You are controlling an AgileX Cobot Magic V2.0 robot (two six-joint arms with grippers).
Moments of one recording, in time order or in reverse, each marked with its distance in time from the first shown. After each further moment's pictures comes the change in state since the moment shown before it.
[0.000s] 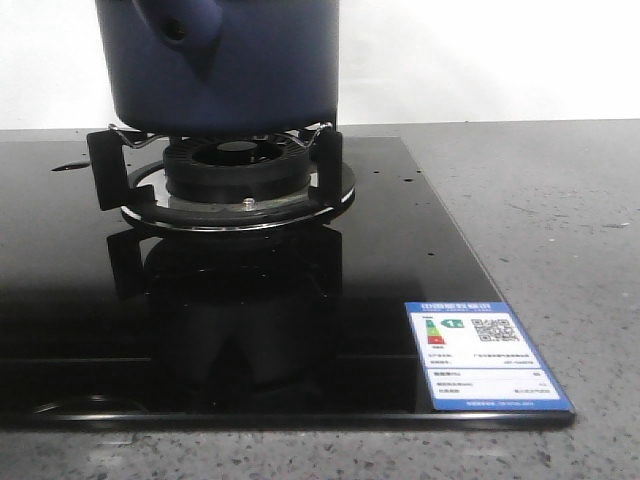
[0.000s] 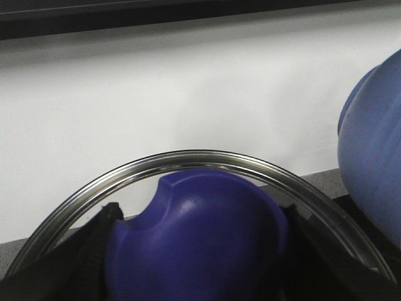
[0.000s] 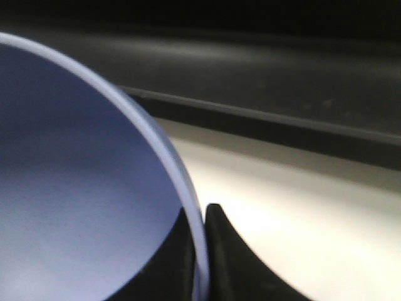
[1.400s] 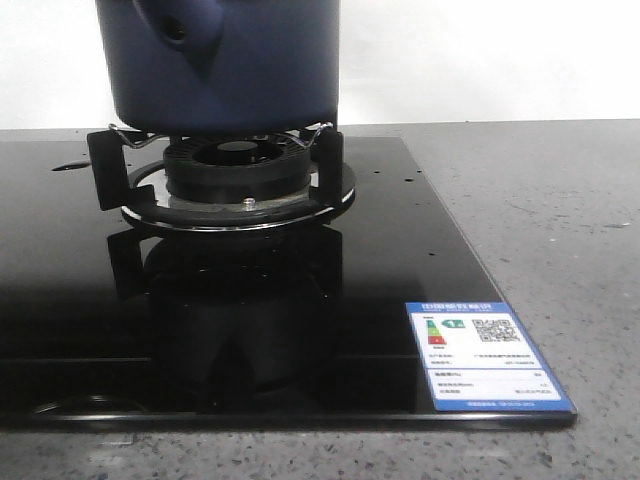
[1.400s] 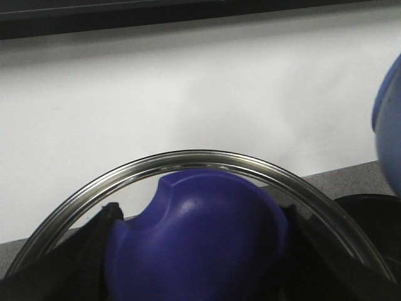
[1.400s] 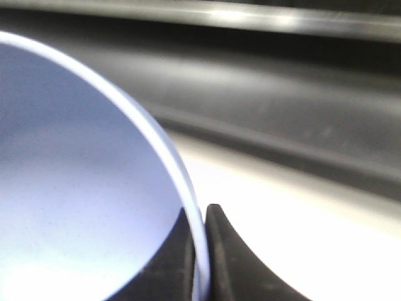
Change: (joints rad) left arm 0.000 0.000 0.000 -0.003 -0.002 0.000; right arm -0.042 -0.114 -0.062 -0.033 0.288 -0.004
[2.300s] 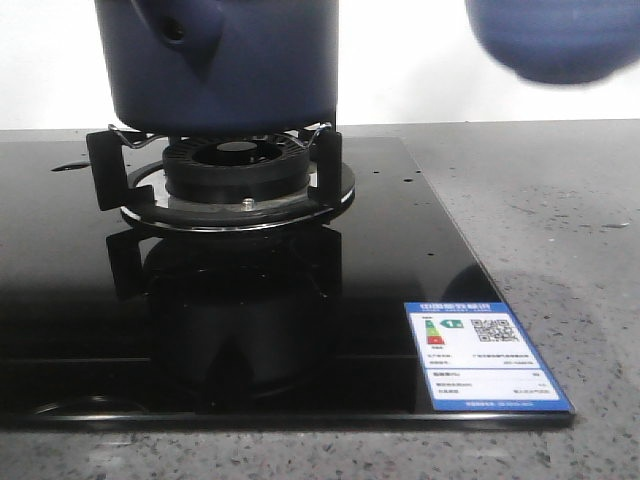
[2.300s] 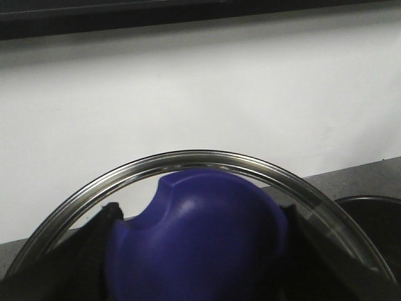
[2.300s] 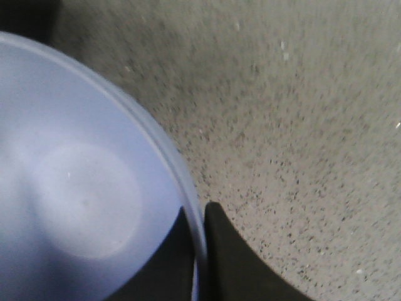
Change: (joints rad) left arm 0.000 0.000 0.000 -0.004 0.000 0.000; right arm -0.562 0.104 -0.369 -0.205 1.611 0.392
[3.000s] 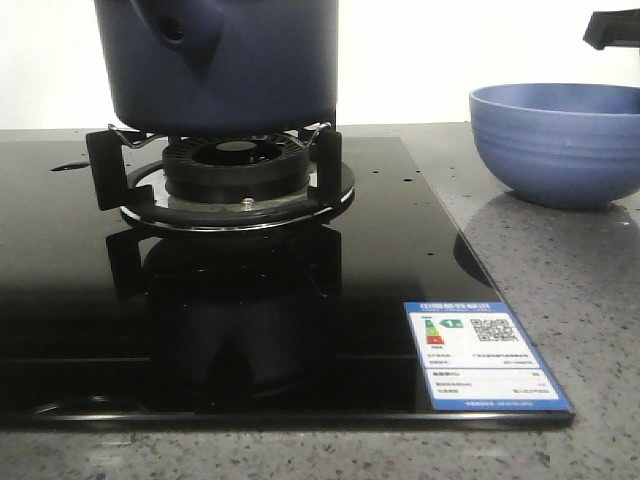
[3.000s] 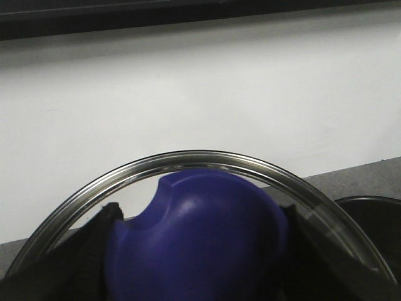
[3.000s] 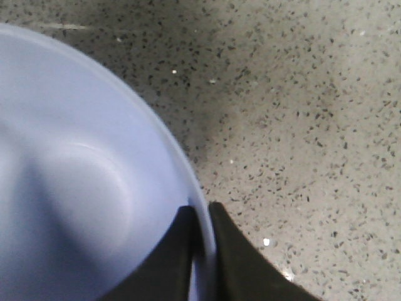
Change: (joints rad) left arm 0.000 0.000 0.000 -0.002 0.000 0.000; right arm -0.033 0.022 0.305 0.035 -0.232 0.010
